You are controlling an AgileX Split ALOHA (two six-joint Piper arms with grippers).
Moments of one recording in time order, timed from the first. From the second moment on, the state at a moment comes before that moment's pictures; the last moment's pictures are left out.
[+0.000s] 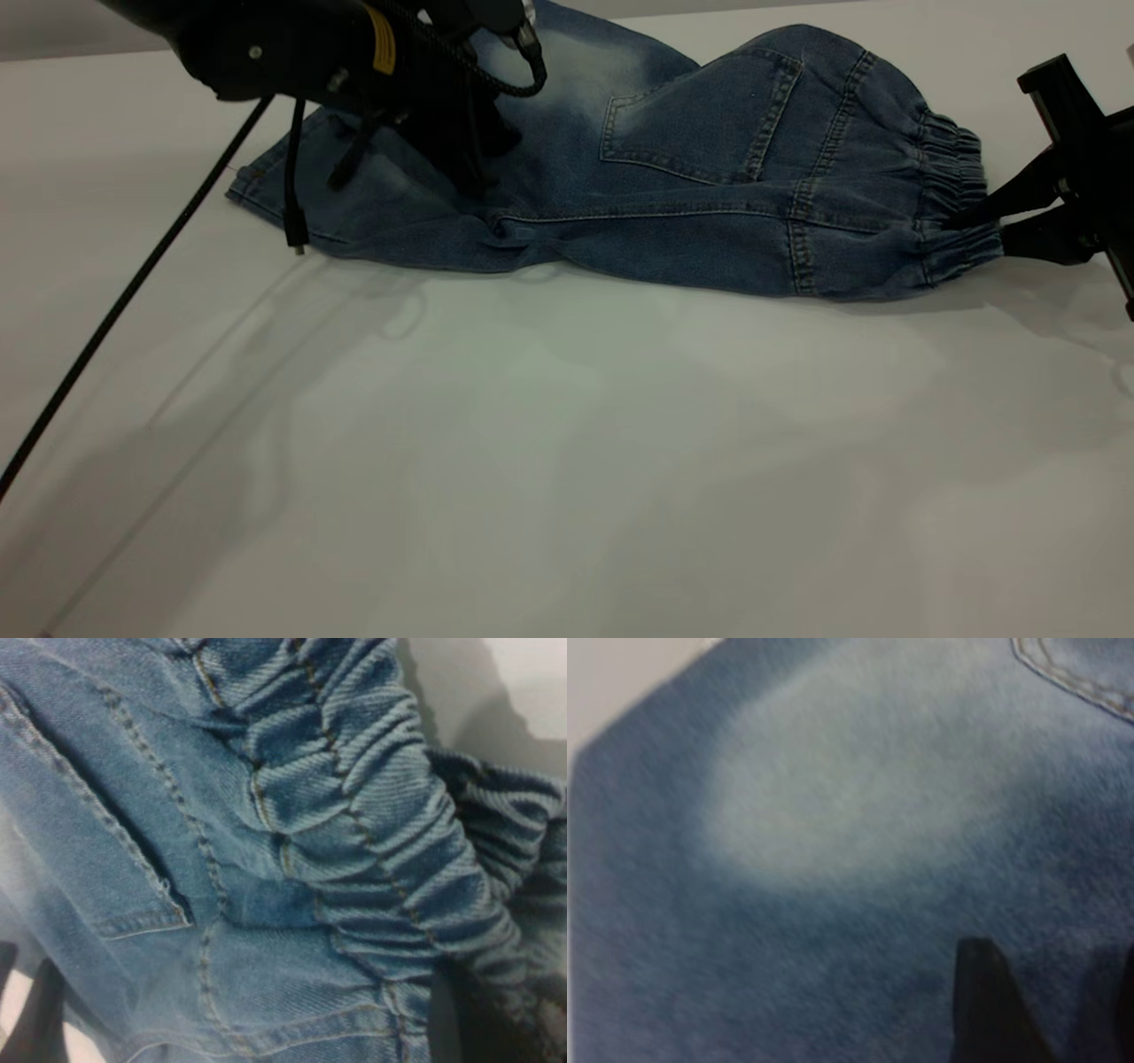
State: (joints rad) left arm -0.37 2.31 -1.28 0.65 -0.27 0.14; right arm -0.17 2.16 -0.80 1.74 0.70 -0.96
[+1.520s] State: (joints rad) left arm -0.63 2.36 -1.28 0.65 -0.30 0.04; right arm -0.28 2.10 -0.92 1.74 1.22 -1.03
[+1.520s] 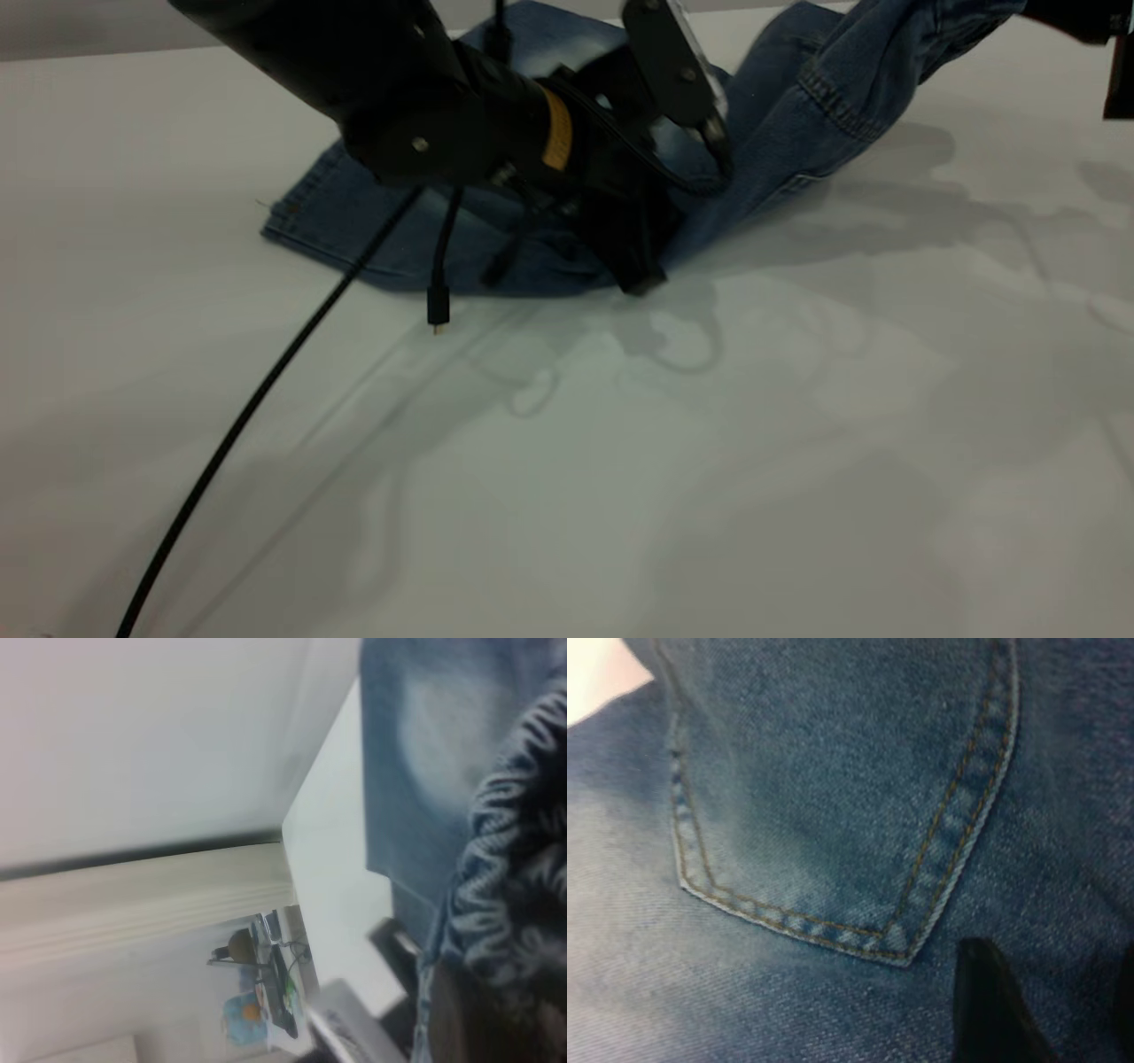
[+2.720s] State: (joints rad) left arm -0.66 2.30 -1.33 0.65 -0.19 -0.01; right arm -0.28 1.95 -0.92 1.75 1.22 -1.03
